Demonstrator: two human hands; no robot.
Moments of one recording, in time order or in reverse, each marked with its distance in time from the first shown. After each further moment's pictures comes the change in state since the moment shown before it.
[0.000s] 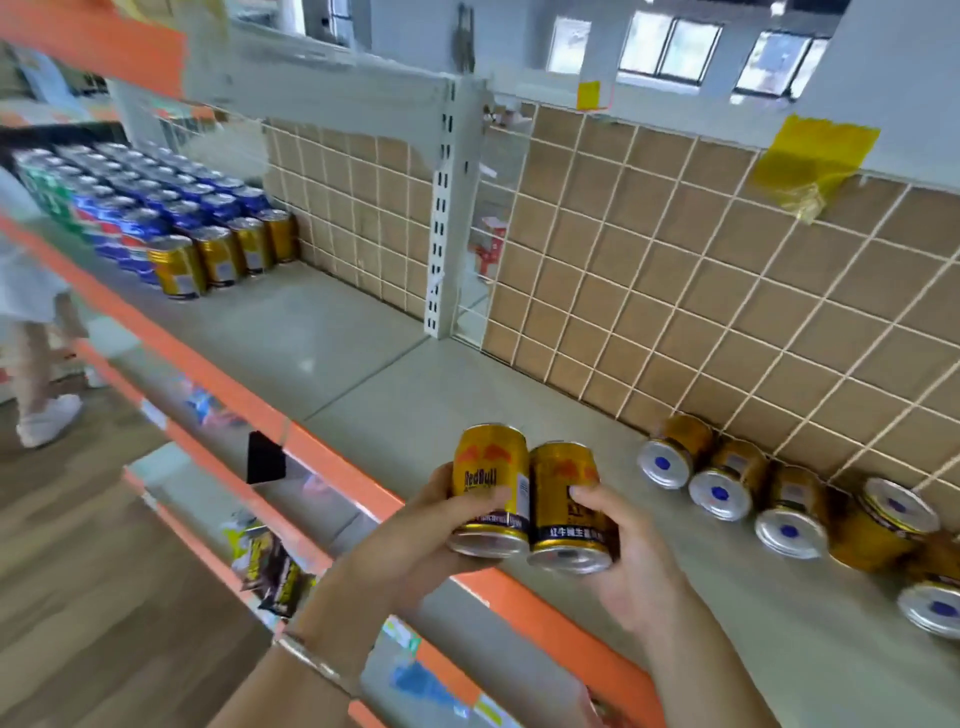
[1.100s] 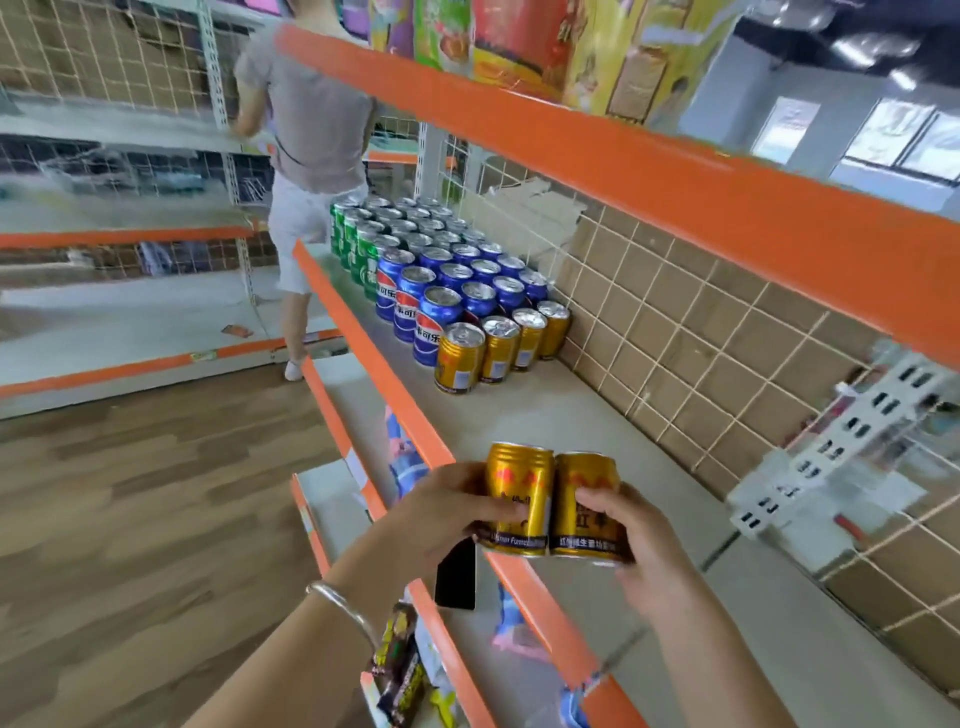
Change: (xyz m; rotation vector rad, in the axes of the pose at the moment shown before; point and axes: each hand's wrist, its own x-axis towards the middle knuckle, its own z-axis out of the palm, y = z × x) left_hand 0.028 0.180 -0.352 0.102 0.317 0.256; right_hand 0.287 0.060 0.310 -0.352 -0.224 0.003
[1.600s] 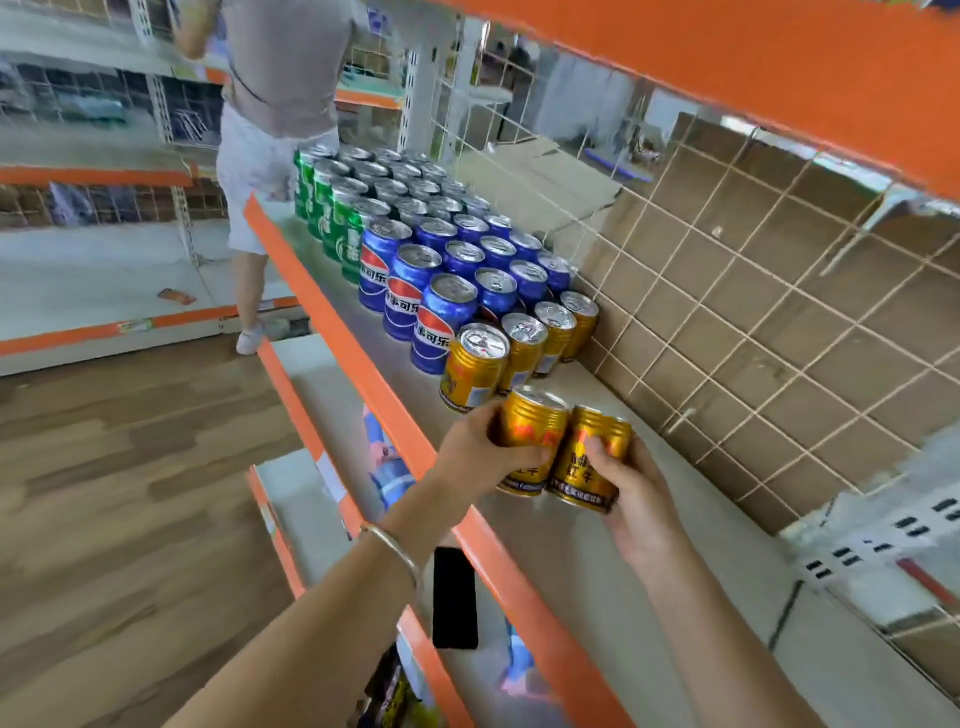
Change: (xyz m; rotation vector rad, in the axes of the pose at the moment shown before) left_hand 0.135 0.010 -0.062 0.232 0.203 0.189; right_hand 0.139 0.011 0.025 0.009 0.140 -0.200
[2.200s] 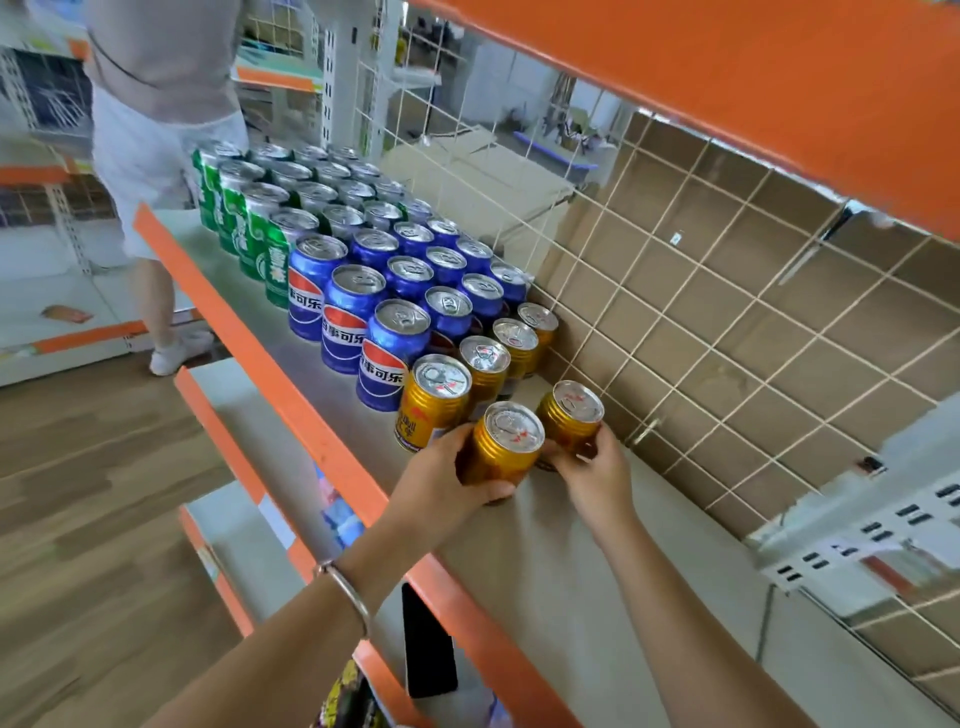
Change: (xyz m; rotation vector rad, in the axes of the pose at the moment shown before) left_hand 0.046 -0.015 -0.015 0.394 -0.098 0.159; right_hand 0.075 0.016 -0.007 -0.638 0.323 -0.224
